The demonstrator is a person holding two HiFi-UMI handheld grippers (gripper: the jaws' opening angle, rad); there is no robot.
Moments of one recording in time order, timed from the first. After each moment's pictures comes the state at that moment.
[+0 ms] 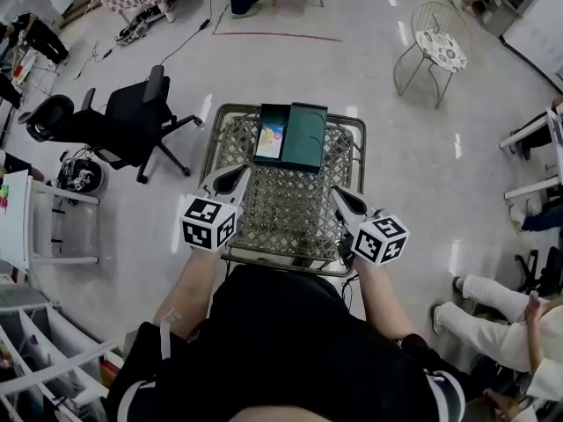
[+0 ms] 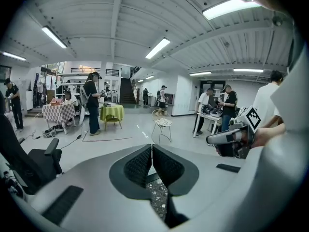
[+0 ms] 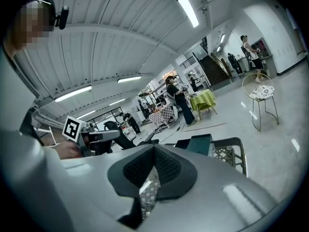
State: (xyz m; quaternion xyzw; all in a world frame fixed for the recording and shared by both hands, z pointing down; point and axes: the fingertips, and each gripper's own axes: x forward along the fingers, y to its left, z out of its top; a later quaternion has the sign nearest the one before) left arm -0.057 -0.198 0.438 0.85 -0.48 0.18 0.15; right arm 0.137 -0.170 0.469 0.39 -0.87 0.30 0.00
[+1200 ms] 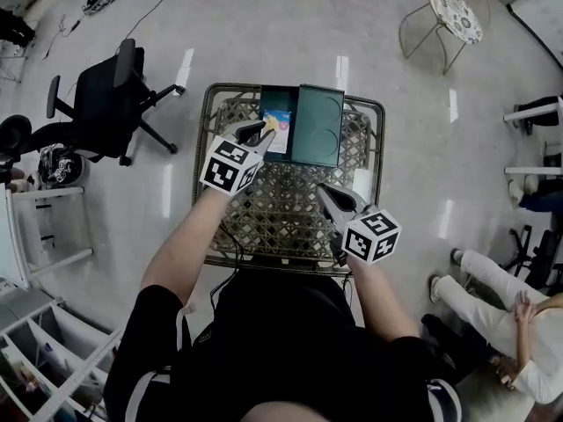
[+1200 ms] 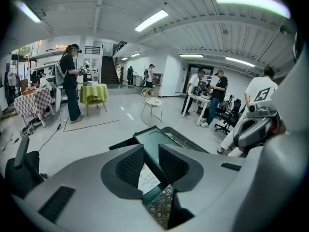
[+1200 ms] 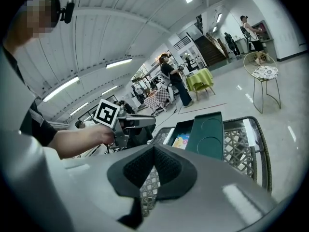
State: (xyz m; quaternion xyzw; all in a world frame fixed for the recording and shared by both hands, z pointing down) left arm -0.057 -0.353 0.577 0.87 -0.36 0.29 0.20; right arm 0.055 -0.227 0.549 0.37 -0.84 0.38 0.08
